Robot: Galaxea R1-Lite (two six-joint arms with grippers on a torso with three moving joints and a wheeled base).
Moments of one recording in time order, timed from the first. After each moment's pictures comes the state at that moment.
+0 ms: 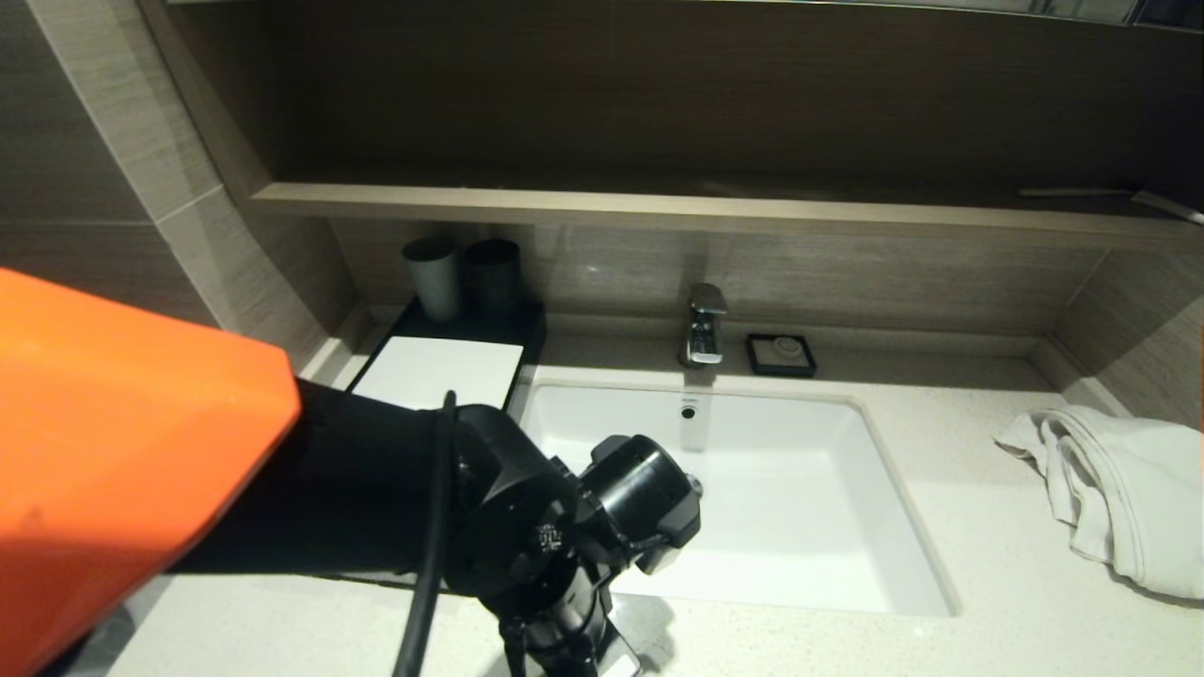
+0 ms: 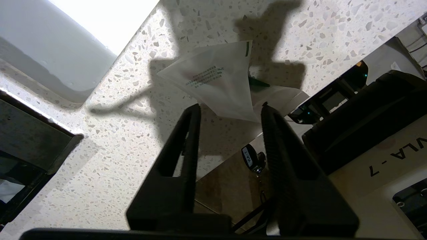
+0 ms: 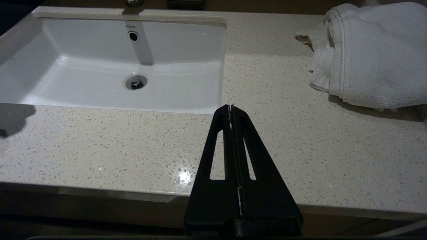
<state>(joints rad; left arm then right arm) -0.94 1.99 -1.32 0.61 0.10 0.02 0.00 0.00 0.00 0.00 0.00 0.00</state>
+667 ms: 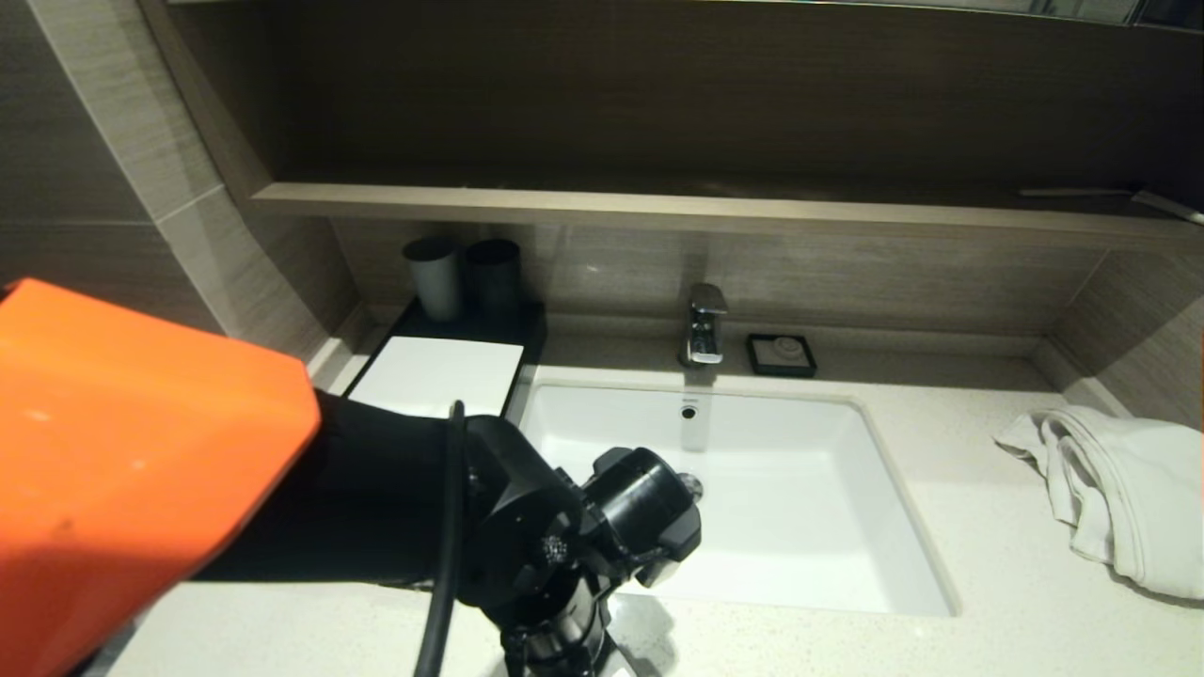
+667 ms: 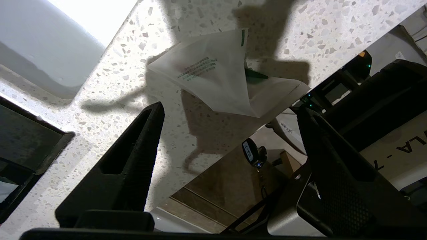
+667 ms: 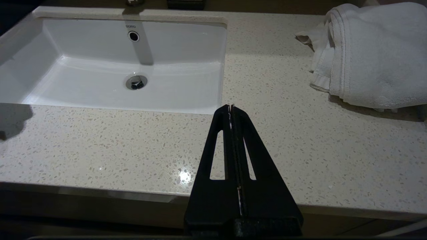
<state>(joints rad) -0.95 2.00 -1.31 0.61 0.10 0.02 0.00 0.00 0.00 0.00 0.00 0.00</state>
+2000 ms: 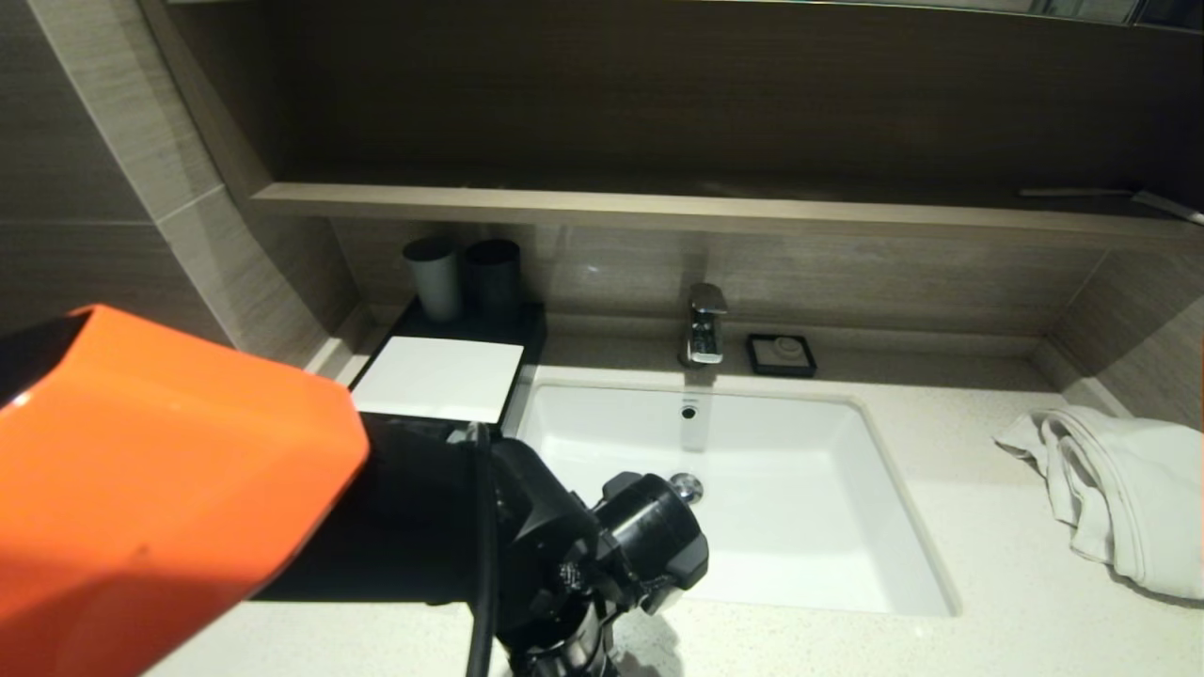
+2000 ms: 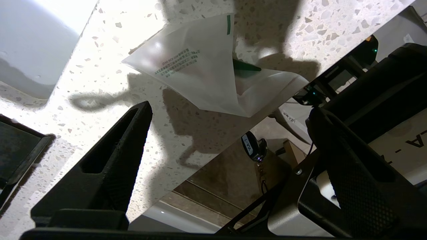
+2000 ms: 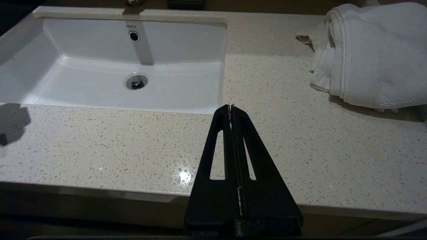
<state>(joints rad) -0.97 2.03 -1.29 0.61 0.10 0.03 0.00 0.00 0.00 0.00 0.00 0.00</state>
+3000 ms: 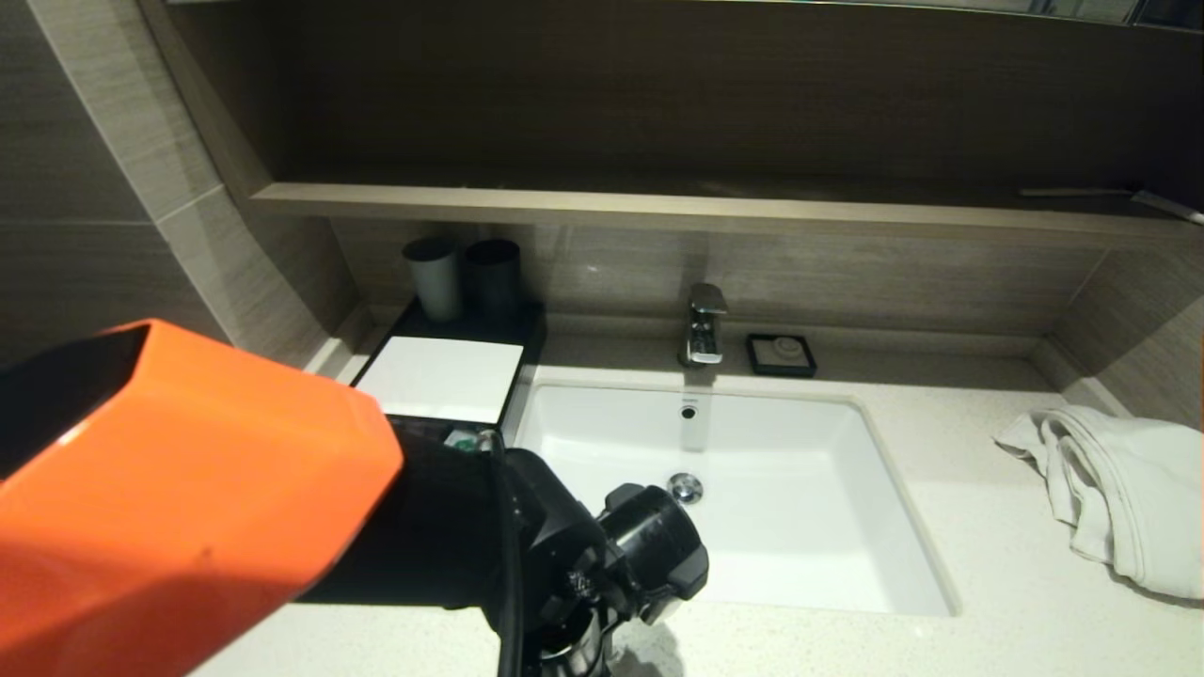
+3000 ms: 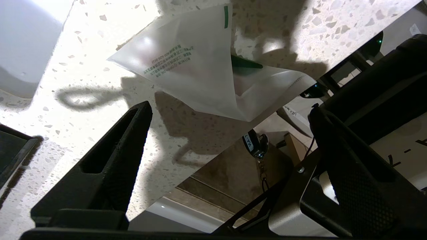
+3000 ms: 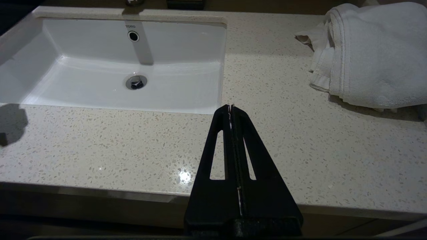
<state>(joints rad) -0.97 2.06 -1.28 0.62 0.10 0.03 0.00 0.00 0.00 0.00 0.00 0.00</state>
